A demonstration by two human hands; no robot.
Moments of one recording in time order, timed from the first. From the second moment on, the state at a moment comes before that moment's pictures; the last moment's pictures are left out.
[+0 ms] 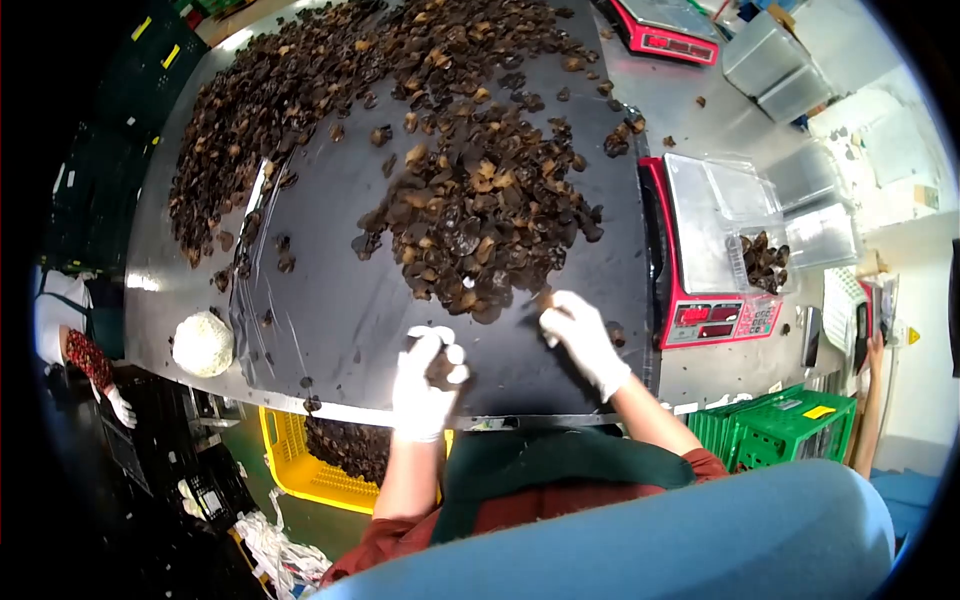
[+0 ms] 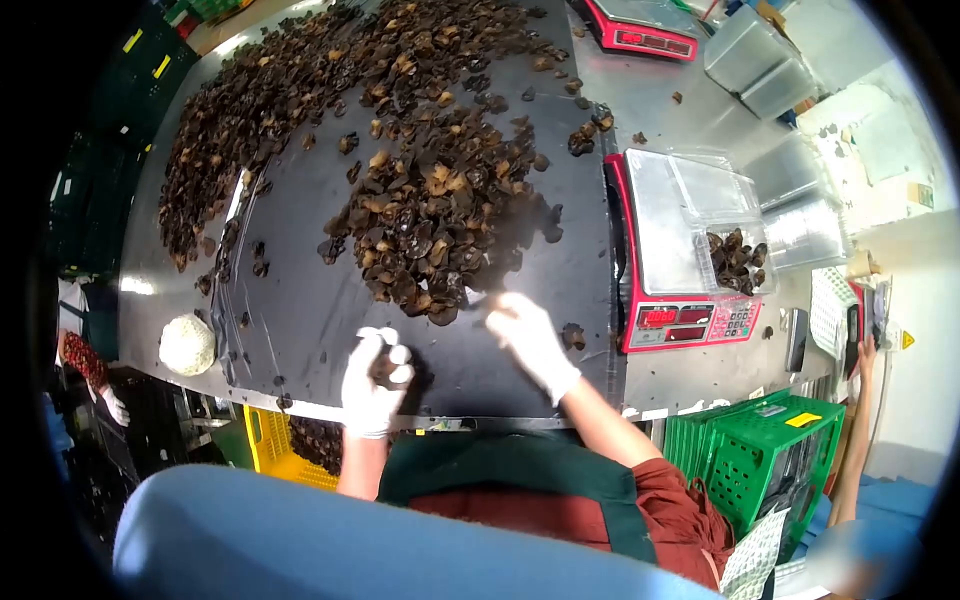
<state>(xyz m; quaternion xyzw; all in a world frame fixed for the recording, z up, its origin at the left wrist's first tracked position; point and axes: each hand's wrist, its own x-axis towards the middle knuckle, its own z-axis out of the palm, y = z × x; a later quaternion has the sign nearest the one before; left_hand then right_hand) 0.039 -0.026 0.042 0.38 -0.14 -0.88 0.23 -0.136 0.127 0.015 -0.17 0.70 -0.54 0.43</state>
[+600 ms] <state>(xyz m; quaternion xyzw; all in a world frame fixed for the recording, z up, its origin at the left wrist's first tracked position) 0.079 -0.047 0.002 0.43 -0.63 -0.57 0.31 -0.150 0.067 -0.026 -0.48 0.81 -0.31 0.12</state>
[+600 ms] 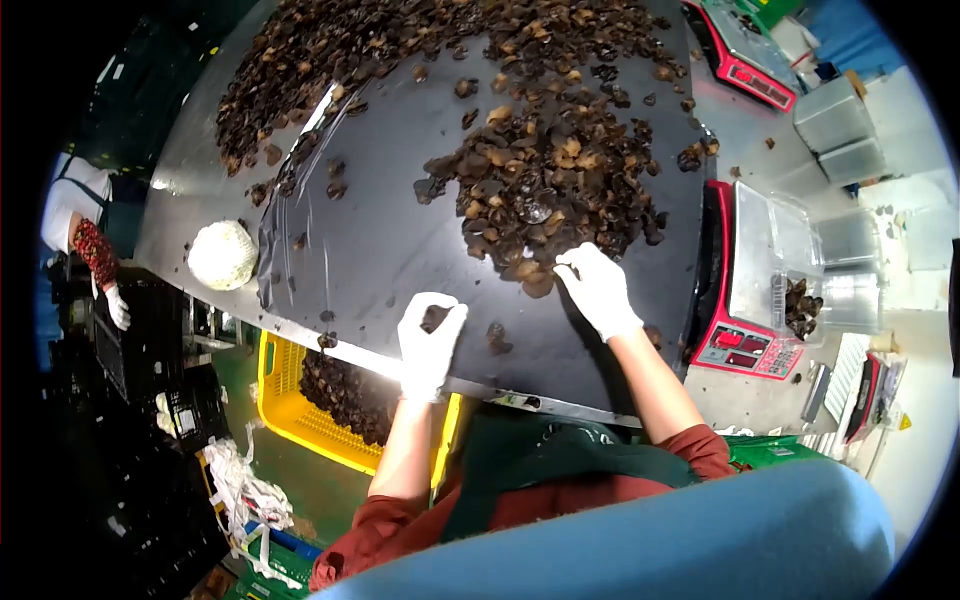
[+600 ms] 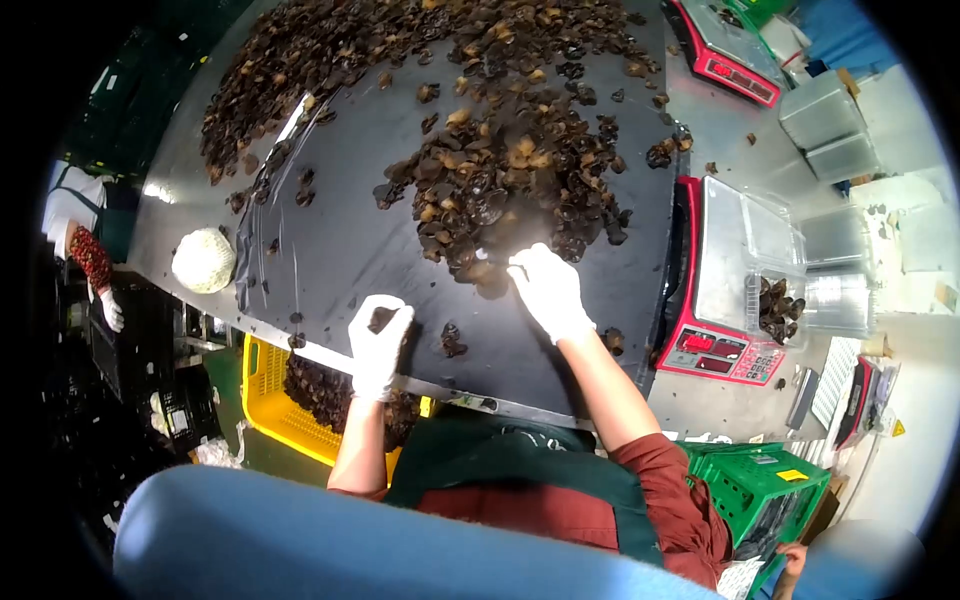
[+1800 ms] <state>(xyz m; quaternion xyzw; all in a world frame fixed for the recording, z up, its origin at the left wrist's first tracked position) 0.108 -0.057 -0.029 0.24 -0.12 -0.95 0.19 -0.146 0.089 -0.028 -0.52 0.78 -0.29 0.17</state>
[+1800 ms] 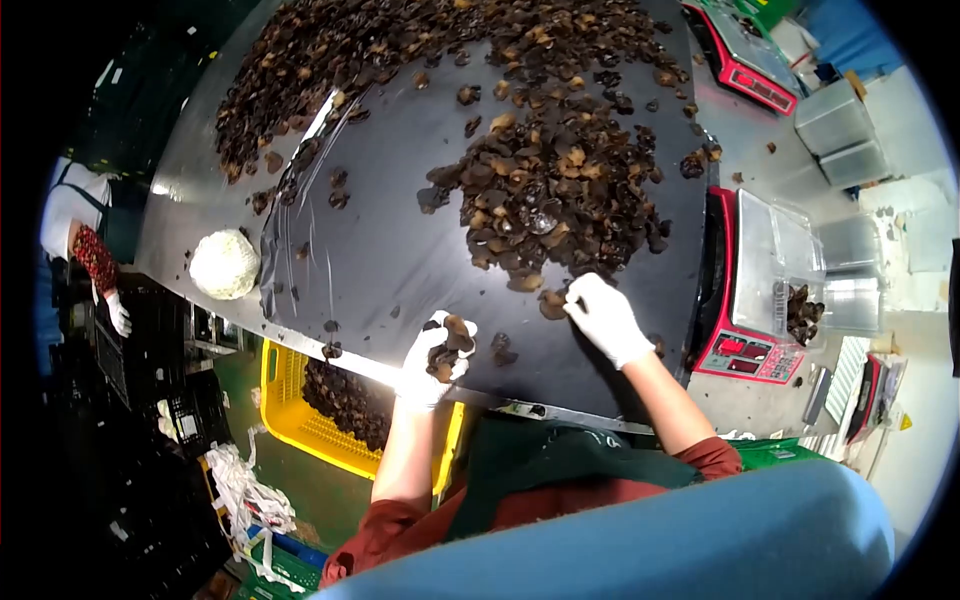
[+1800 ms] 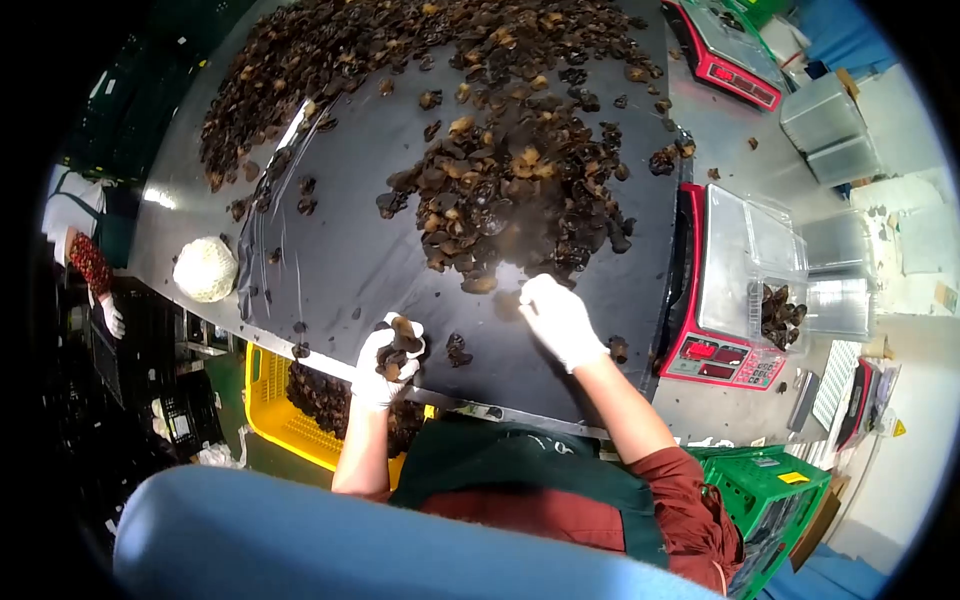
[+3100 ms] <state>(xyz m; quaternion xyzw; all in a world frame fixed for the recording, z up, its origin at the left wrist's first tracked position) 0.012 -0.041 0.003 0.22 -0.85 -0.44 0.20 -0.085 0.117 0.001 -0.50 0.73 -0.38 0.26</state>
